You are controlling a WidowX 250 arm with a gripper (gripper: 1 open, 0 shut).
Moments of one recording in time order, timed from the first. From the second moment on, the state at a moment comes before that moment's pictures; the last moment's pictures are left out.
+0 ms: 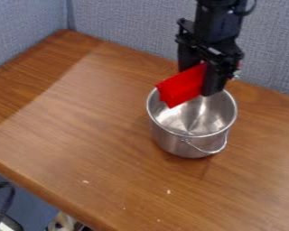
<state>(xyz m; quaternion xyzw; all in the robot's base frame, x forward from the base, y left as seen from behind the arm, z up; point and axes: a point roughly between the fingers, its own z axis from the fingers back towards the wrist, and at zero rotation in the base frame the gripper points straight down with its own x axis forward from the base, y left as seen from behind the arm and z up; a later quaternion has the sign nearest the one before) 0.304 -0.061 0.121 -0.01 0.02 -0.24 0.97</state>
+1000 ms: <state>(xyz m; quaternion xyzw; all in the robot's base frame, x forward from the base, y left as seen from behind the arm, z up) 0.318 -0.064 0.092 -0.04 0.06 -0.22 0.97</state>
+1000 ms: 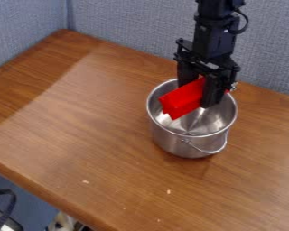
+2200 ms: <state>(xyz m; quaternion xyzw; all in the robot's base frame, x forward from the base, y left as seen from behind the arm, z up) 0.294 -0.045 0.068 -0.03 0.06 -0.23 0.97</state>
